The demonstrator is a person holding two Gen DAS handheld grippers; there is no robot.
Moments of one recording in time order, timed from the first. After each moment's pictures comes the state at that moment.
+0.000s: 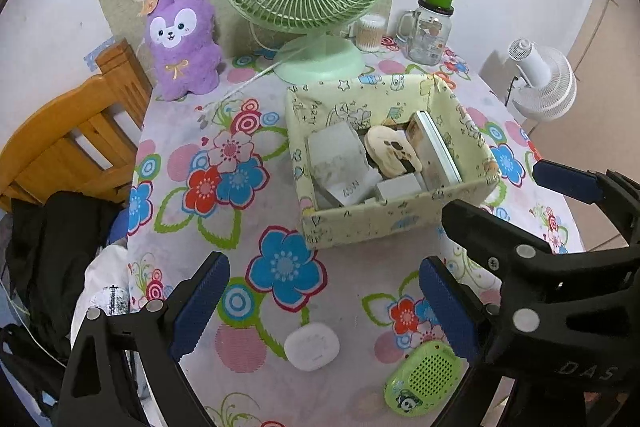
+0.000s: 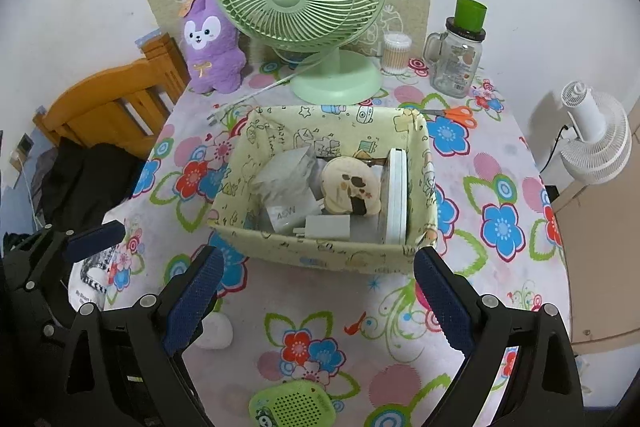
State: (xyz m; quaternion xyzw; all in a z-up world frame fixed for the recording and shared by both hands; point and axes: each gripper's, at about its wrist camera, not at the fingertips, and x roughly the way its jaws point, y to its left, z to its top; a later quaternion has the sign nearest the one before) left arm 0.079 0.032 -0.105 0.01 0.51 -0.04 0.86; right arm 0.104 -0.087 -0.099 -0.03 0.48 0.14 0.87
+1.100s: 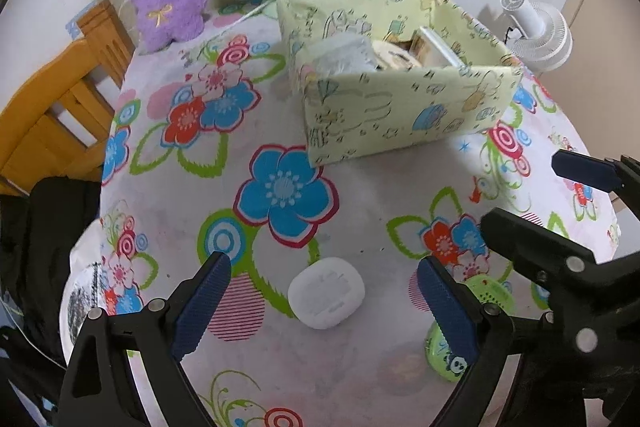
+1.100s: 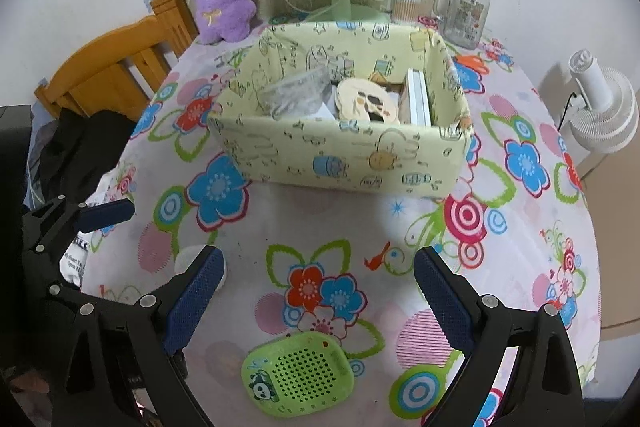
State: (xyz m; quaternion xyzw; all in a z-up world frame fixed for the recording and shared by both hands) left arm 0.046 0.046 -0.180 0.03 0.54 -0.06 0.84; right arm 0.056 -0.083 -0.166 -0.04 0.50 0.14 0.85
